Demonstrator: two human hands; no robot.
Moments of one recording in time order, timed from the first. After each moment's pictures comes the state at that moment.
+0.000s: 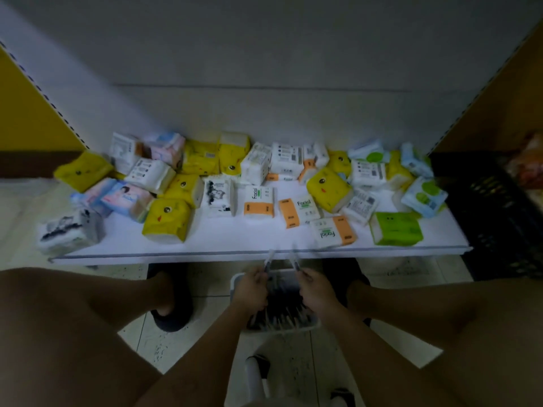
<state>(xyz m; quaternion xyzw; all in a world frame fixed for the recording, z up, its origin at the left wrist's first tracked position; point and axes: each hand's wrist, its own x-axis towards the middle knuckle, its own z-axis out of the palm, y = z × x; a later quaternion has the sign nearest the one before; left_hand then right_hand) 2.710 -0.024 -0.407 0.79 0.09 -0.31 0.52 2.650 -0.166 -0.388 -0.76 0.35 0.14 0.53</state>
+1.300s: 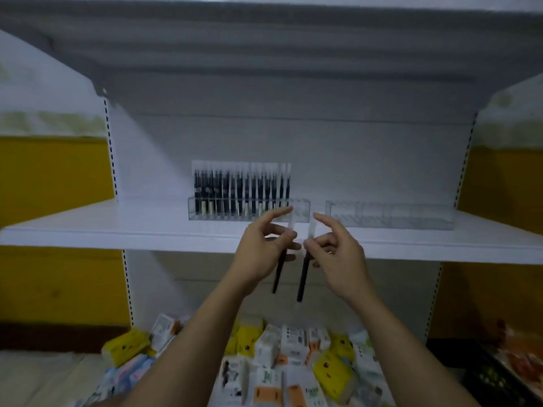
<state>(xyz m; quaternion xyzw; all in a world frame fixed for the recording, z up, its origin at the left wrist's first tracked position) 2.727 -0.024 0.054 0.66 -0.31 0.04 0.68 2.684 -0.174 0.032 -0.78 -0.05 -0.35 0.51</state>
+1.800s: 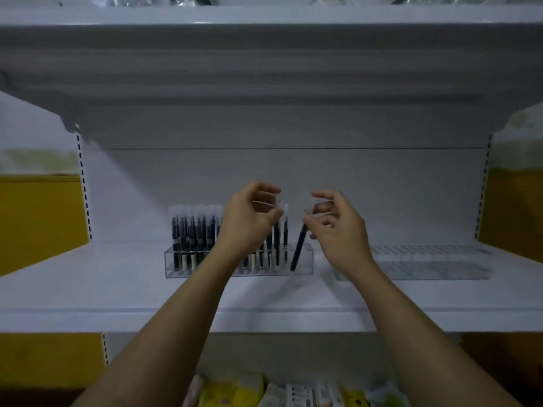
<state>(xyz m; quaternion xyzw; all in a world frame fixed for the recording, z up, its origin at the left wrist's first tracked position) 2.836 -0.048 0.166 0.73 -0.32 0.23 0.55 2.794 -0.208 0.138 -0.75 -0.09 -0.43 0.49</state>
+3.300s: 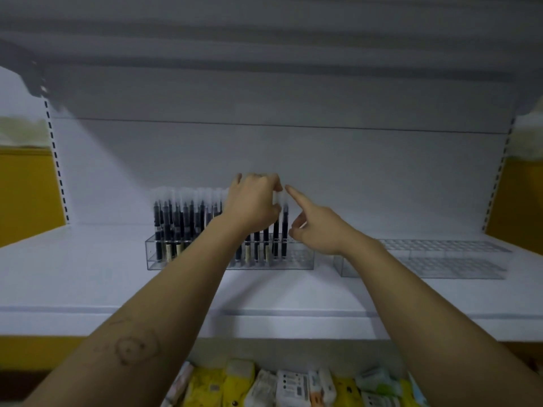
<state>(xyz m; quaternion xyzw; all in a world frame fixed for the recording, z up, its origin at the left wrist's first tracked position) 2.918 -0.079 0.168 0.89 -0.30 0.31 0.16 2.854 -0.224 0.146 -0.95 -0.06 -0.16 0.25</state>
